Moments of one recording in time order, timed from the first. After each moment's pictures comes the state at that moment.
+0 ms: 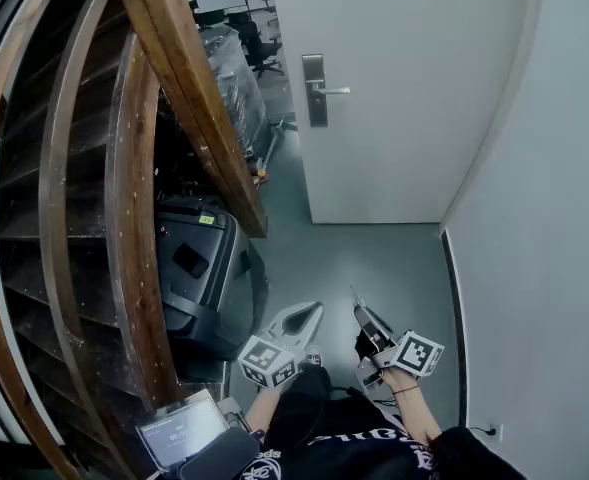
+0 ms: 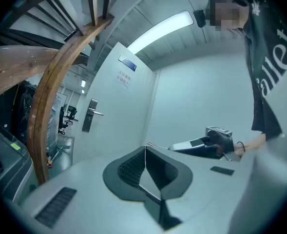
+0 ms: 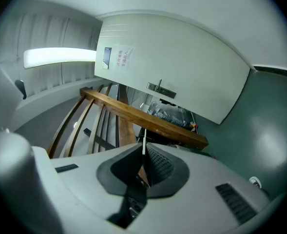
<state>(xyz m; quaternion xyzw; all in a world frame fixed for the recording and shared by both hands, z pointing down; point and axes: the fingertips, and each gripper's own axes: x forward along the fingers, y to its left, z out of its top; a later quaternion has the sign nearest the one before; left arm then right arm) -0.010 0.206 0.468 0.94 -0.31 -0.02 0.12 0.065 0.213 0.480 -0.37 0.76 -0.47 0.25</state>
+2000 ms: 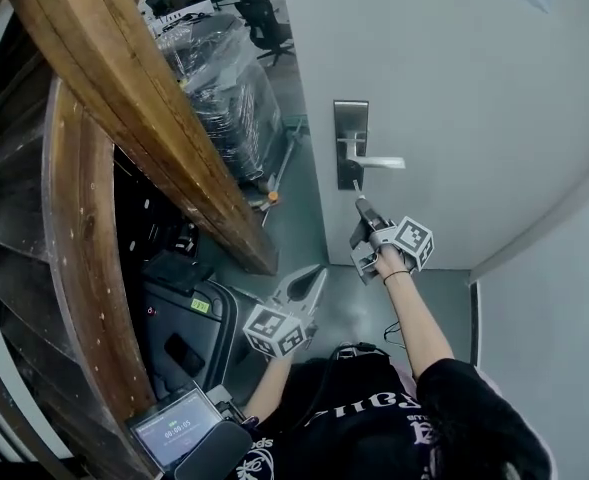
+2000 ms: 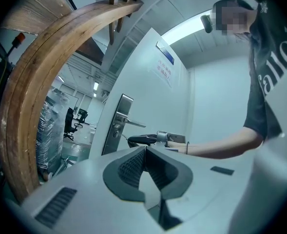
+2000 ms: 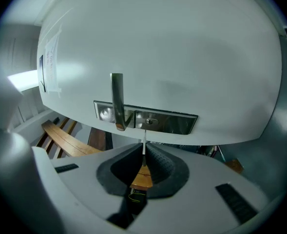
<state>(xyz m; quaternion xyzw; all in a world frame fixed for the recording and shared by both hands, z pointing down) -0.015 -0.286 0.477 0.92 -0.38 -0.05 0.13 0.076 -0.451 0.511 -0.36 0.68 -0.54 0.33</state>
